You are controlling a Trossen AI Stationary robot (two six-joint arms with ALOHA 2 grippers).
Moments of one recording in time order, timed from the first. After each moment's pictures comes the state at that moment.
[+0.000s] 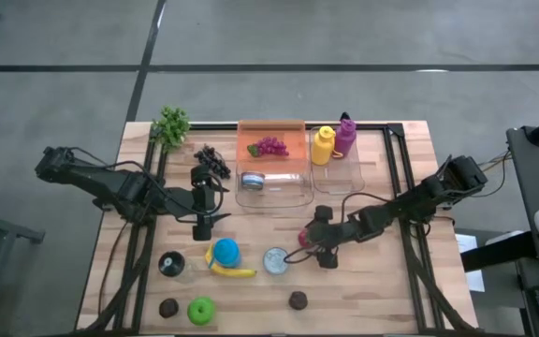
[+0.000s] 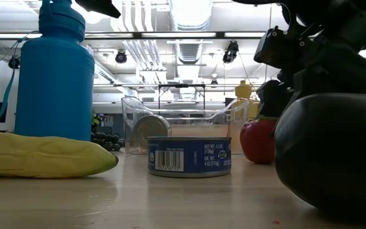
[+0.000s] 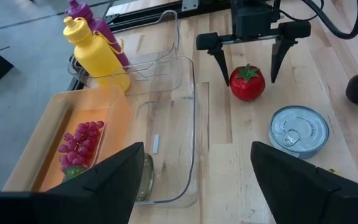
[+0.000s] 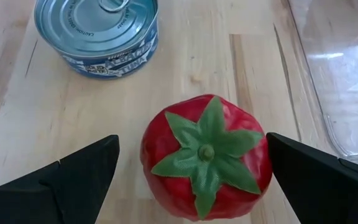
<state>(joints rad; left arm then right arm) -0.33 1.09 1.02 -0.63 -0.46 -0.05 0.35 1.57 0.66 0.04 0.23 0.28</state>
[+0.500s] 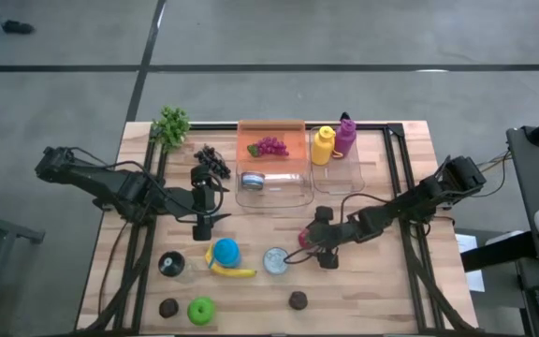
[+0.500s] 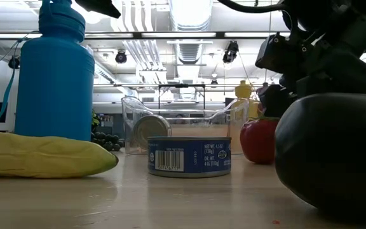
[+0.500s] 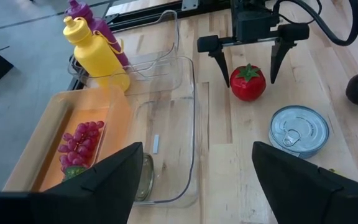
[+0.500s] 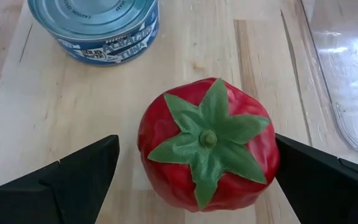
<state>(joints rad) -0.33 1.09 1.02 -0.63 -0.46 -0.05 0.35 1.59 0.65 0.04 0.22 0.28</state>
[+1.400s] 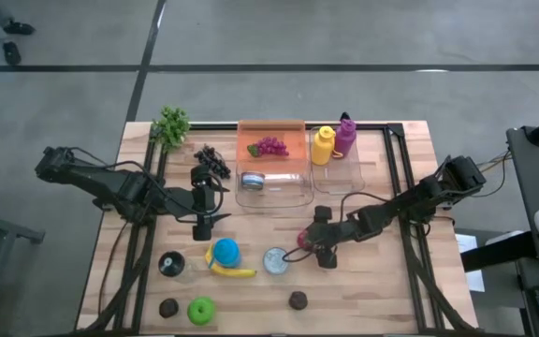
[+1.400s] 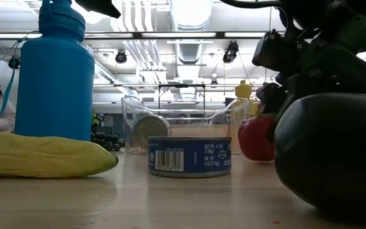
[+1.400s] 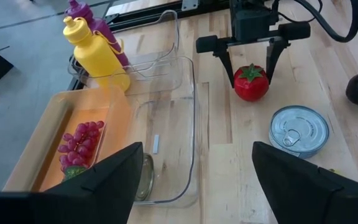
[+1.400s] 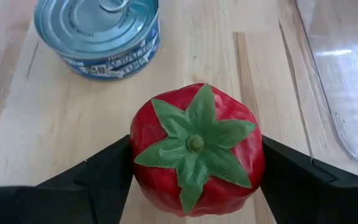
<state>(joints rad) -0.33 1.09 1.02 -0.63 -0.46 -0.05 0.33 1.59 0.66 0.06 0.21 0.29</state>
